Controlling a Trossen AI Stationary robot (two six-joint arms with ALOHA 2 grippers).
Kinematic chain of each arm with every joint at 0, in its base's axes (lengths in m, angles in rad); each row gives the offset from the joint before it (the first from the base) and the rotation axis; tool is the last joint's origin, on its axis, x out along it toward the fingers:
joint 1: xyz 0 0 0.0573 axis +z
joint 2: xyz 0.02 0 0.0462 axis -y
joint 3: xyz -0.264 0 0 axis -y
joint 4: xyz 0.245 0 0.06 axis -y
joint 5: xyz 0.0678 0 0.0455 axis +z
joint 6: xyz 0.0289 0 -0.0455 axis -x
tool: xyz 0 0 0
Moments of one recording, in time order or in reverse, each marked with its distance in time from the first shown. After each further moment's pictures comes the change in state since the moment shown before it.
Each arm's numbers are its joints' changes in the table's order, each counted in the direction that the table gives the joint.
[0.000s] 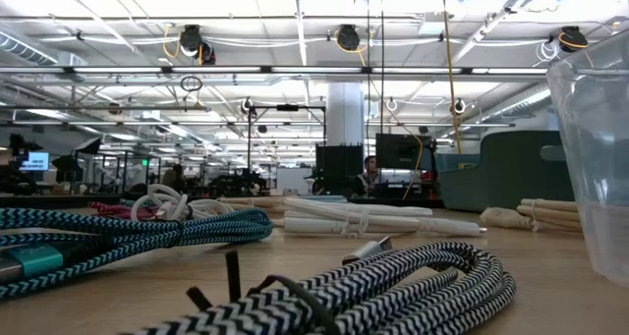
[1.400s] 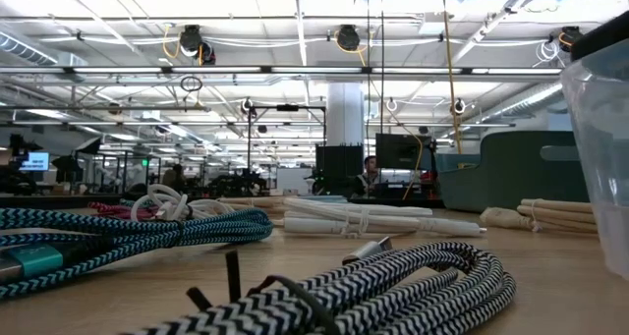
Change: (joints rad) left arm -0.004 -0.011 0.001 -0.002 0.014 0.018; right arm -0.042 -0.139 0.003 -0.140 -0.053 0.126
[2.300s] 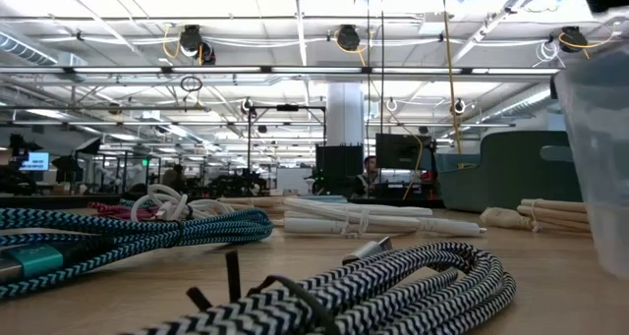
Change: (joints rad) left arm -0.001 0.000 0.000 -0.001 -0.003 -0.003; right arm -0.050 -0.002 -0.068 0.028 0.004 0.007
